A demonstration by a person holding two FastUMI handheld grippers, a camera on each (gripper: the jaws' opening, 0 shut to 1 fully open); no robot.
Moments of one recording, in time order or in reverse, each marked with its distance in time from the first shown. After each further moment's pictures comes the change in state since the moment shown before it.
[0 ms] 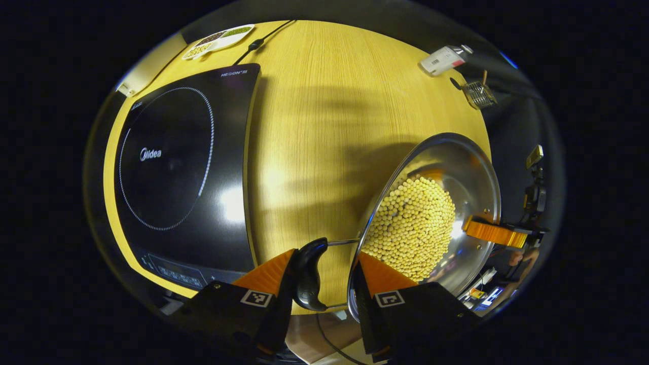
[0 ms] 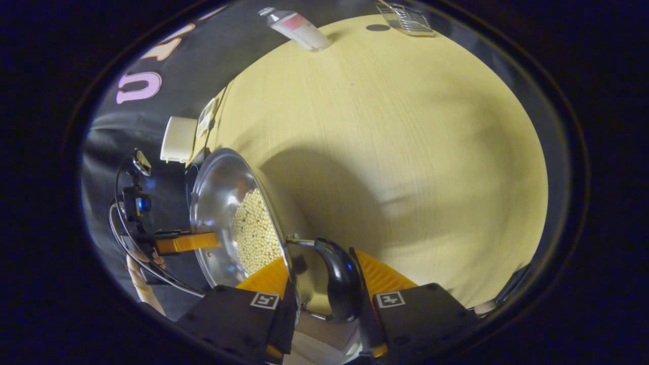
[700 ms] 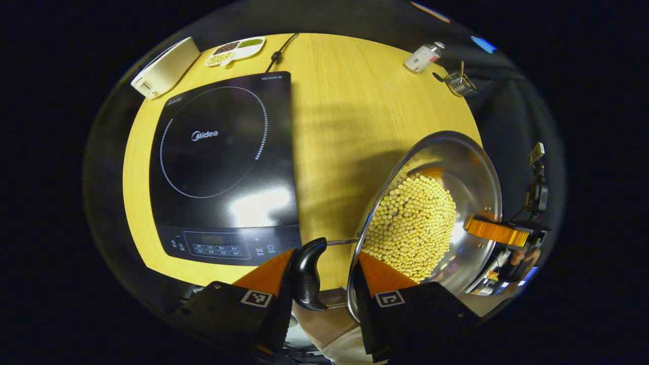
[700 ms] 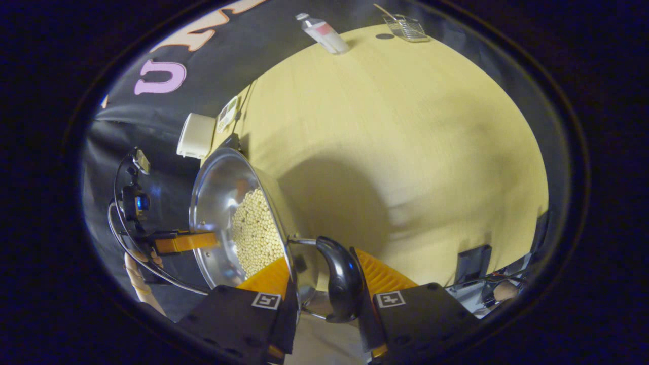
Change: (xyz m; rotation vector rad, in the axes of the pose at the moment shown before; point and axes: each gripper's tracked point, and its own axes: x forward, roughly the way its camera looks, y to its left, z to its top) left arm -0.071 0.051 -0.041 0.092 -0.051 0.023; right arm -0.024 0.075 -0.070 0.027 -0.103 0.033
